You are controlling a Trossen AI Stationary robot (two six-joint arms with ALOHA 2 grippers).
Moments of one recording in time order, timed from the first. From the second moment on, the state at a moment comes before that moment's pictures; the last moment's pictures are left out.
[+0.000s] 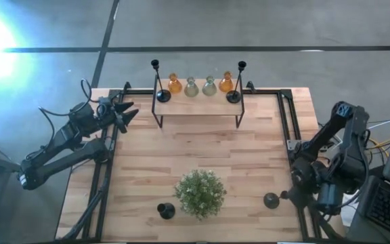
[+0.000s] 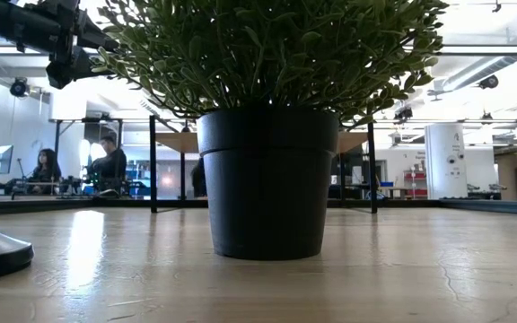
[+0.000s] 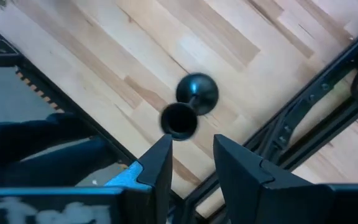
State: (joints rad) left arm 0.63 0.33 0.48 -0.32 0.05 -0.32; right arm 1.09 1.27 1.41 -1.53 0.18 1.99
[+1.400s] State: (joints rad) left arm 0.63 0.33 0.48 -0.32 0.05 -0.31; right arm 1.06 1.21 1.15 -1.30 0.12 2.01
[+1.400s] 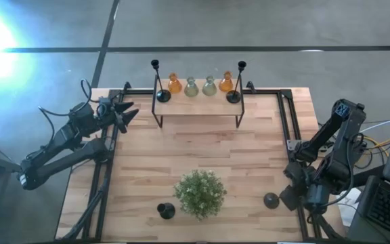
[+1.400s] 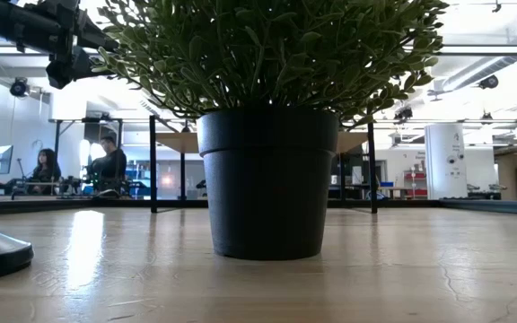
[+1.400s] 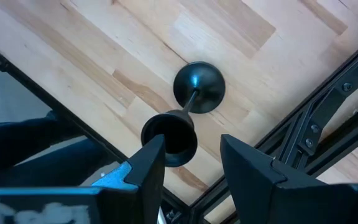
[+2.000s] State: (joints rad) left arm 0.63 0.32 0.48 -0.32 0.05 -0.31; right arm 1.05 1.20 1.07 -1.24 0.12 2.01
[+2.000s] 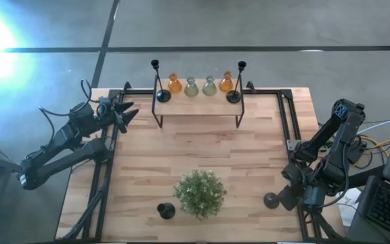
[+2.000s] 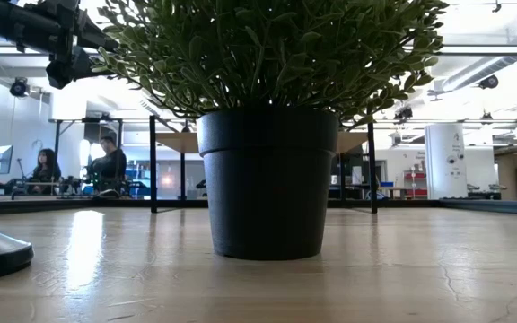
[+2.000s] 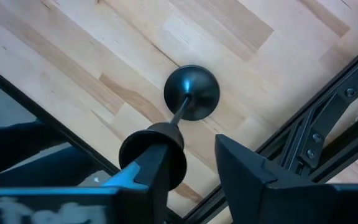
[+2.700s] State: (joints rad) left arm 0.63 0.33 0.52 -0.27 0.21 -0.34; right arm 0.76 1.07 1.31 -1.44 0.12 1.62
